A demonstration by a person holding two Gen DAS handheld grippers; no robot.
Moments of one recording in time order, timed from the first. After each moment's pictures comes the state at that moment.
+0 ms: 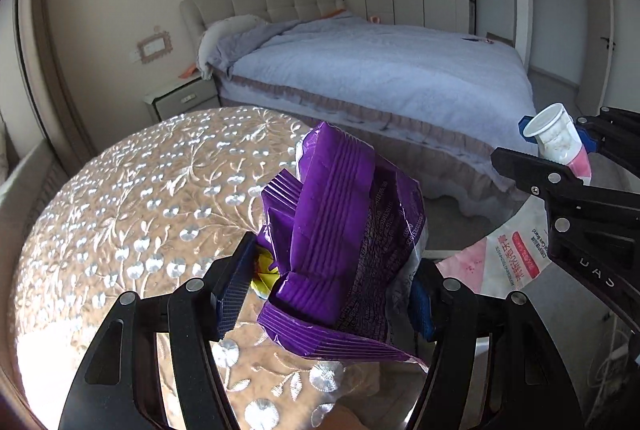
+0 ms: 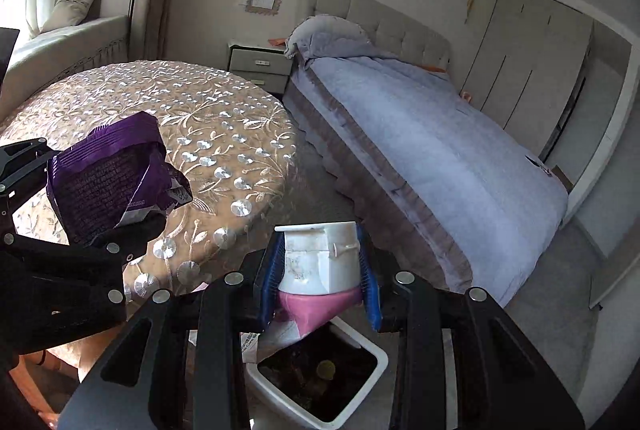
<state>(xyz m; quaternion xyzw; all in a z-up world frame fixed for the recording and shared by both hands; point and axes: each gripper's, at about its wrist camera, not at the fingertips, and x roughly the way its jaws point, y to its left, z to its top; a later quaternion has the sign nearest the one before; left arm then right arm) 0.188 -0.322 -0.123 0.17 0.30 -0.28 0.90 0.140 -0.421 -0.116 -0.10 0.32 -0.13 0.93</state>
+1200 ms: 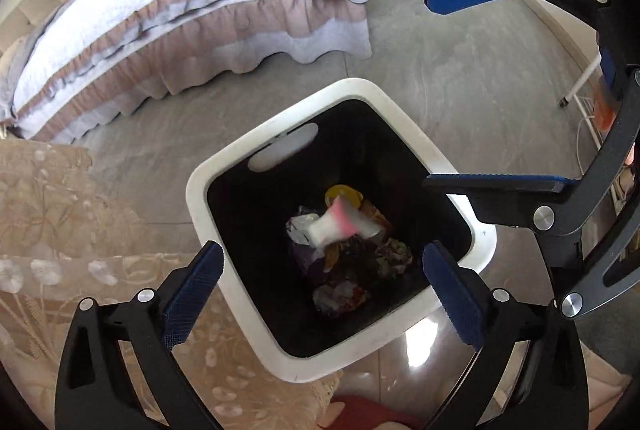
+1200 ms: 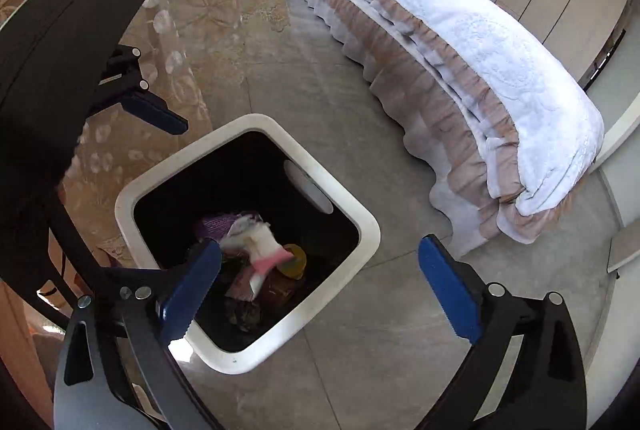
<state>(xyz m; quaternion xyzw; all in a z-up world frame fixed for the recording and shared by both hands) 0.167 -0.521 -0.366 0.40 0.39 -0.50 0.66 0.106 -0.575 -0.341 -0.09 0.48 -0.08 0.87</state>
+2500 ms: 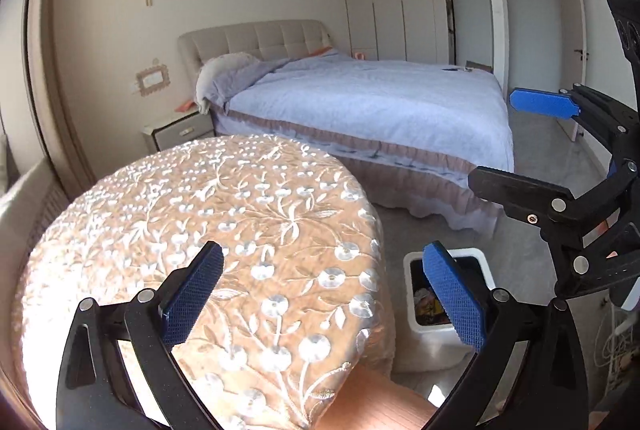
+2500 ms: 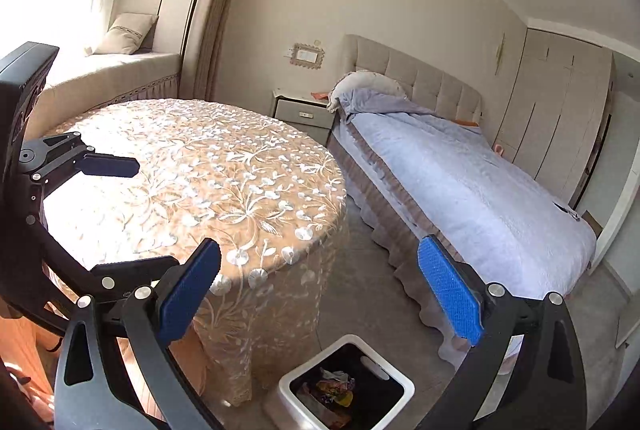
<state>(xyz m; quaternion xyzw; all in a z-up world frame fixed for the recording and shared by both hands) 0.145 -0.233 -0.108 0.13 0.23 -0.30 0.92 0.086 -0.375 -0.099 -0.12 0.21 -0.02 0.97</state>
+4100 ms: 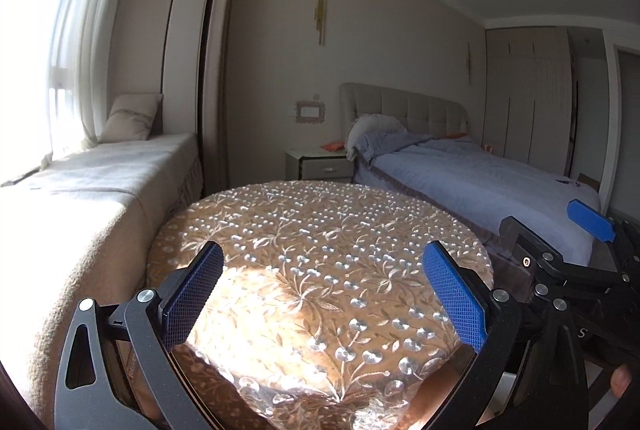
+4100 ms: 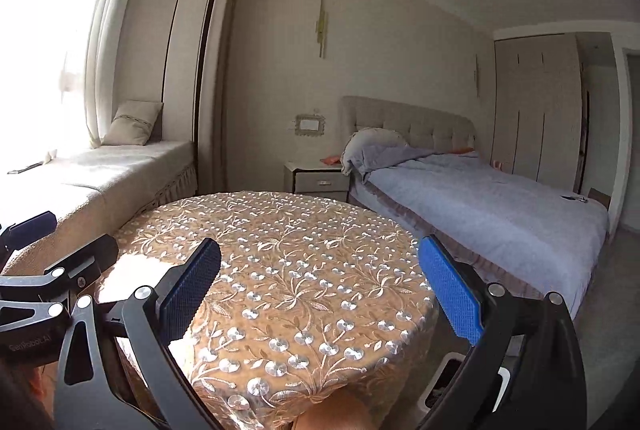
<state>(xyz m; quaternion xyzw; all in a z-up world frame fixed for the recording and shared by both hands) 0.042 -0.019 -0.039 0.00 0.13 -0.08 0.99 0.036 -0.182 -0.048 -0.03 0.11 -0.05 0.99</state>
